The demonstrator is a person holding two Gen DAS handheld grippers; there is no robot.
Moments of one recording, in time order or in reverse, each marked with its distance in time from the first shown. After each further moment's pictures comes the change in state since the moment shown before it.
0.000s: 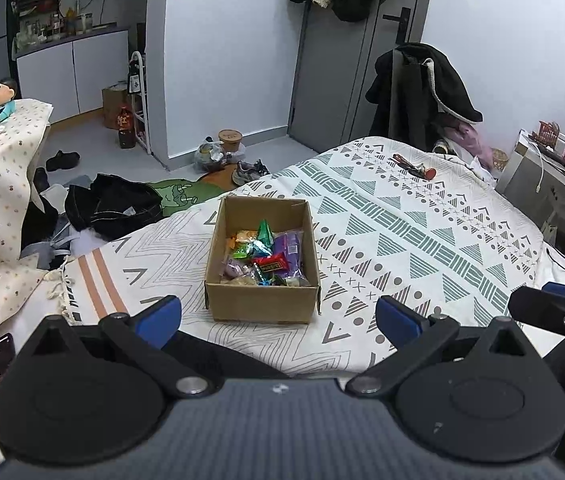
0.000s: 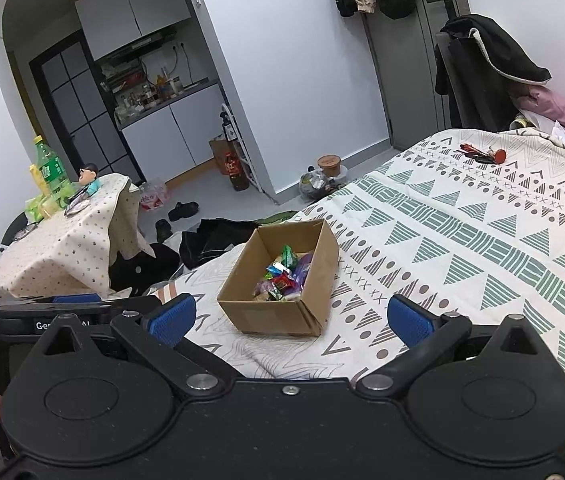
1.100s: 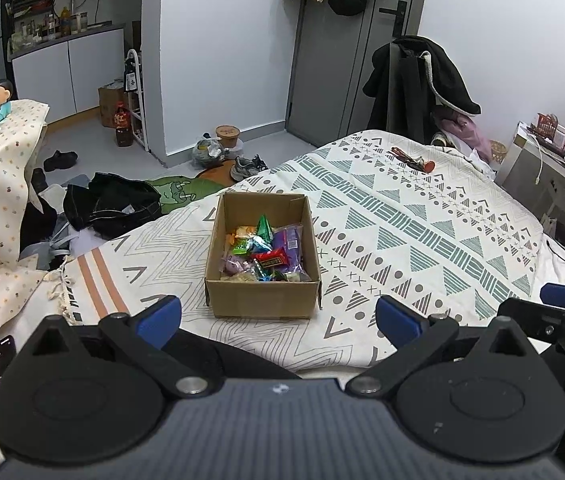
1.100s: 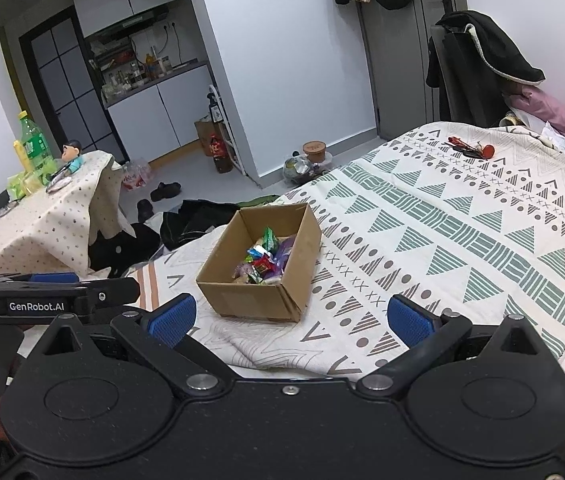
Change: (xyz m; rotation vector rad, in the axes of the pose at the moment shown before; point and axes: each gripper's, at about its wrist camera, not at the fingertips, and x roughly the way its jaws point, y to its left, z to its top) left arm 0.002 -0.001 -0.001 0.020 0.014 -0.002; right arm 0.008 0.002 -0.003 -0.042 0.051 -0.063
